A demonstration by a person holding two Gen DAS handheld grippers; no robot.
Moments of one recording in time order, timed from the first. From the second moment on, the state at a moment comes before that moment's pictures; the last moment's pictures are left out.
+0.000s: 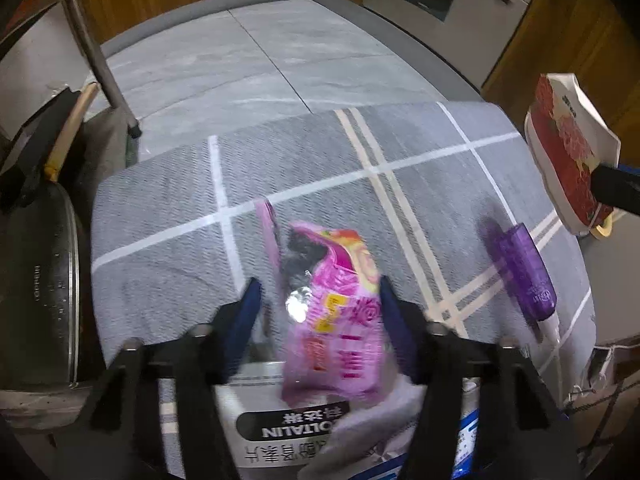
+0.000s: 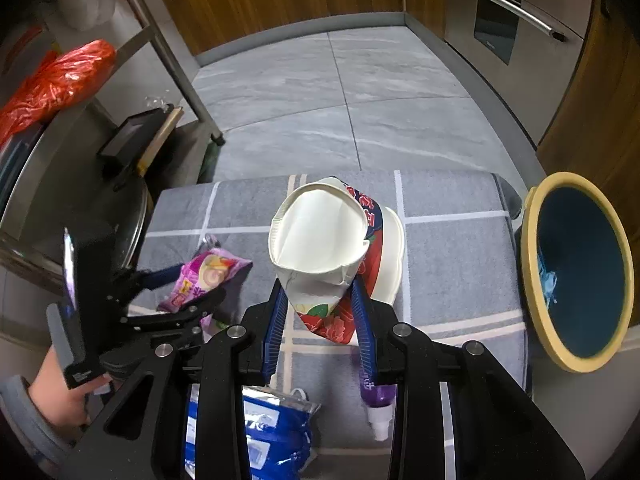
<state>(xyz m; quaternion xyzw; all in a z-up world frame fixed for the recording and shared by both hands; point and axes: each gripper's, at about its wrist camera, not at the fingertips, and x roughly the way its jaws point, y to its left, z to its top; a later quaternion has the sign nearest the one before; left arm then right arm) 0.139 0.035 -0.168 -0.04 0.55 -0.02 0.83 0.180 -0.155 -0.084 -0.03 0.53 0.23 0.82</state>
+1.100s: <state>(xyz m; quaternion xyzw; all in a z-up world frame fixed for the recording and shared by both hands) 0.134 -0.011 -0.070 -0.01 0.40 -0.06 0.91 0.191 -0.208 -0.050 -0.02 0.48 0.19 0.86</state>
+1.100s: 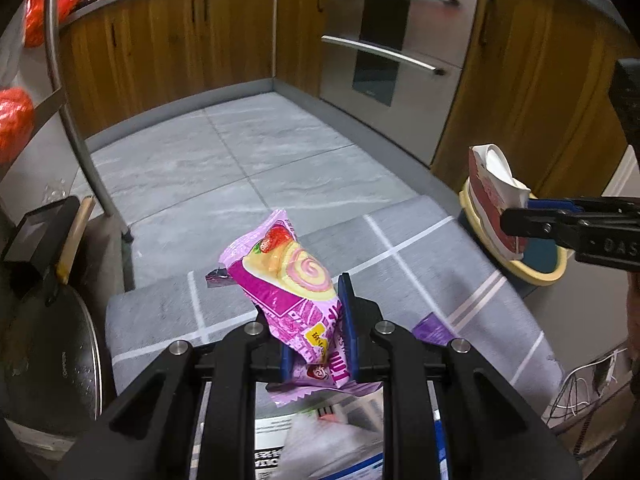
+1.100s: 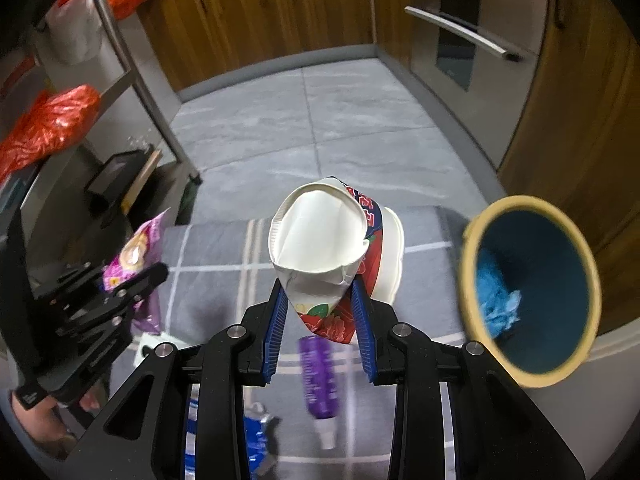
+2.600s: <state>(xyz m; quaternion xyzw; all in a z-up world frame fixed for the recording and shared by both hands) 0.216 -0.232 -0.046 0.05 0.38 -0.28 0.88 0.285 -0.431 -0.083 0.10 0.49 -0.01 0.87</state>
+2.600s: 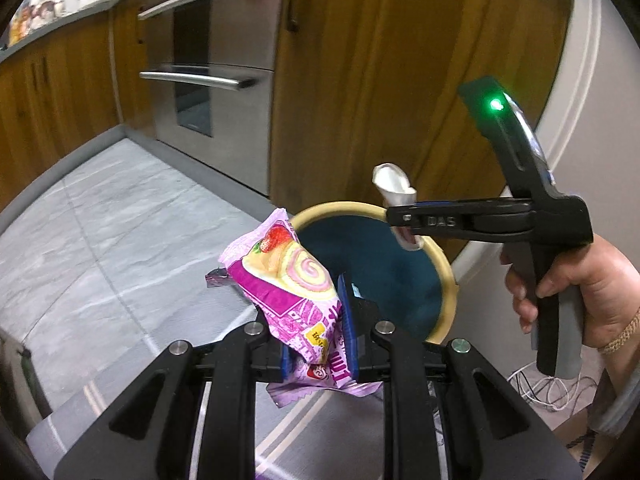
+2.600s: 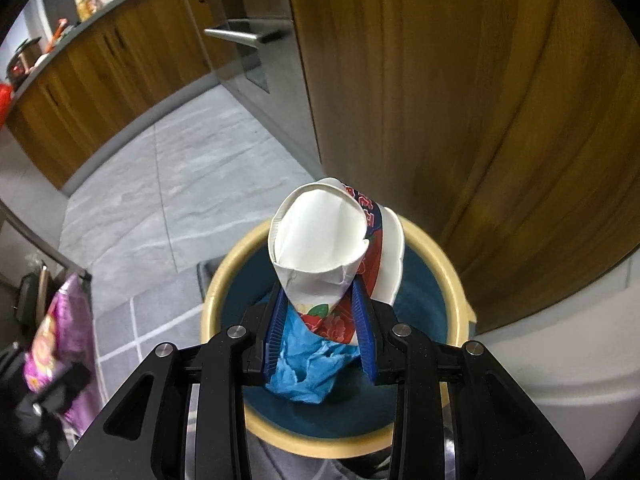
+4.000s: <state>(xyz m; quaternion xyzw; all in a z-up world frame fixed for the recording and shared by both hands) 0.221 -0.280 -0.116 0.07 0.42 -0.28 0.86 0.295 -0.446 -0.110 0.15 0.52 -0.02 0.84</state>
